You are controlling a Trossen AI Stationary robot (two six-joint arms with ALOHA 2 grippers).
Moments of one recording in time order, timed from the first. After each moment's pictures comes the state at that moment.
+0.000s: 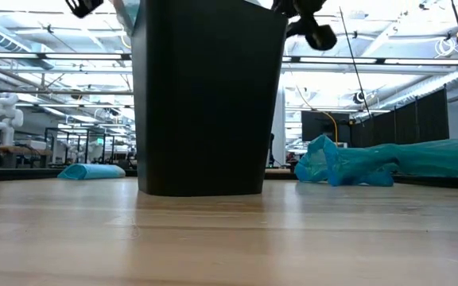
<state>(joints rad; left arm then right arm) -0.09 0.79 1.01 -0.79 0.06 -0.29 -0.23 1.43 1.44 -0.73 -0.05 0.91</state>
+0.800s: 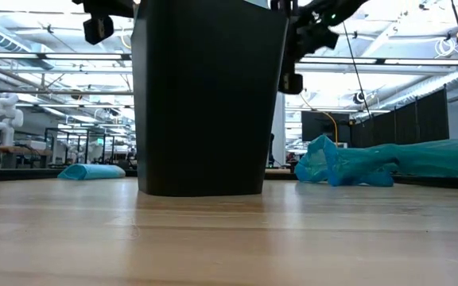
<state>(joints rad) 0.10 0.79 0.87 -0.53 0.07 -0.55 -0.57 1.67 1.44 -0.69 -0.95 0.35</state>
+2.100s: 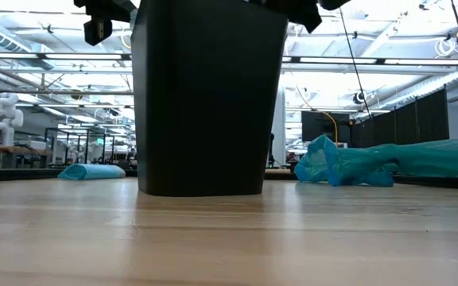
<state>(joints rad) 0.11 0.79 0.87 -0.54 -0.01 -0.54 -0.40 1.64 1.44 -0.18 -1.03 0.55</state>
